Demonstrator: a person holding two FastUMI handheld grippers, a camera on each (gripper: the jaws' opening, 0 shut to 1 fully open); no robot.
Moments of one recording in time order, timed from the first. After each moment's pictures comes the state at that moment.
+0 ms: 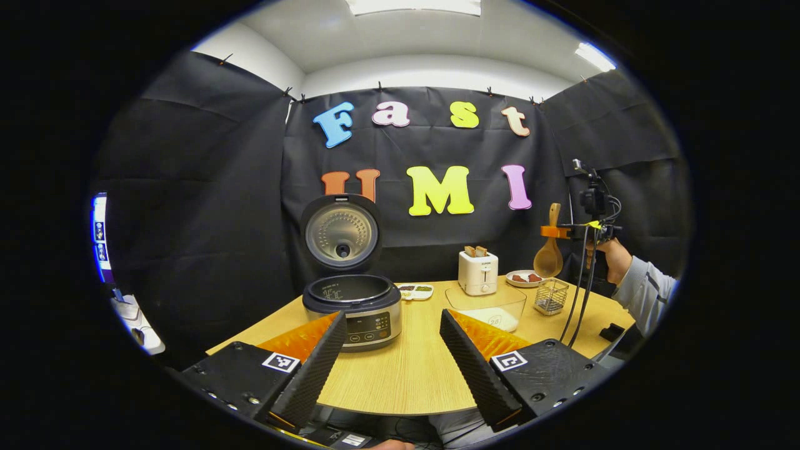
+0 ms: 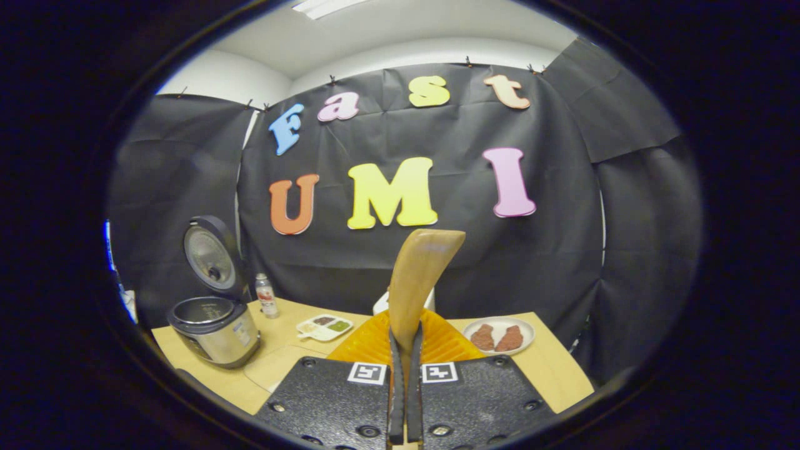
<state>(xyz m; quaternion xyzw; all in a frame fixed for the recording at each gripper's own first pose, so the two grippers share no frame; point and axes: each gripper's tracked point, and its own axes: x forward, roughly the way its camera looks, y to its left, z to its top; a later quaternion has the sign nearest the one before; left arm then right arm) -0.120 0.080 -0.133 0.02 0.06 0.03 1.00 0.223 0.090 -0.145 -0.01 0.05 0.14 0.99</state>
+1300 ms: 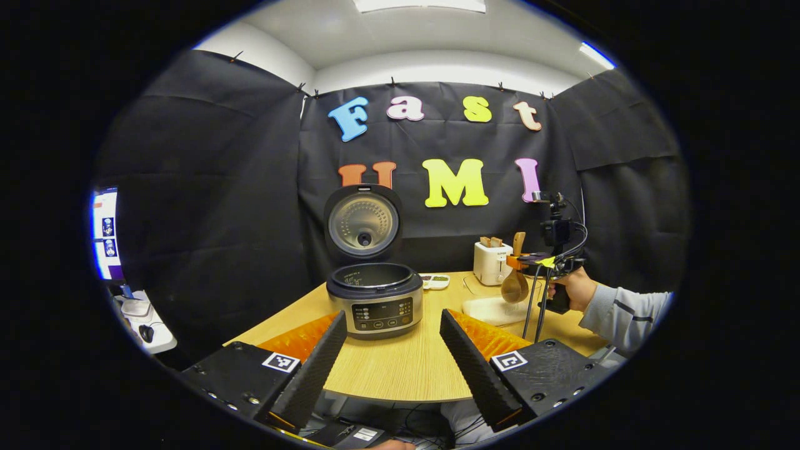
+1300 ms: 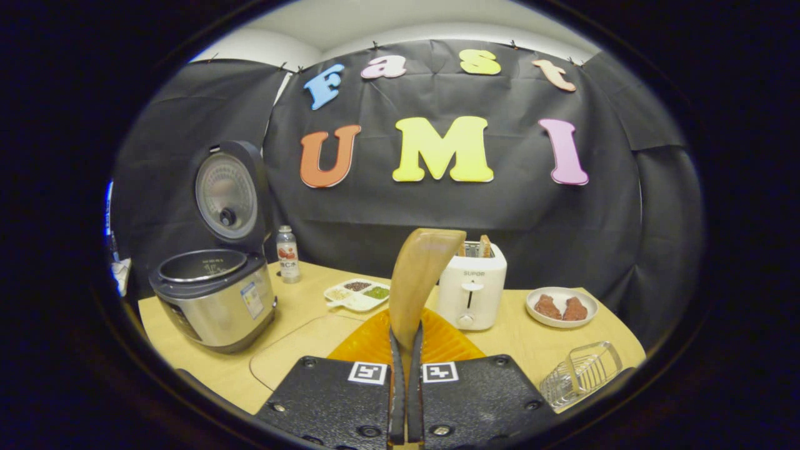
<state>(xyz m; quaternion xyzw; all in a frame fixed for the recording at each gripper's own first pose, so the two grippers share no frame) -0.142 0.101 -0.150 0.02 0.07 0.06 1.00 0.263 0.187 -0.284 -0.07 0.11 0.14 0.98</state>
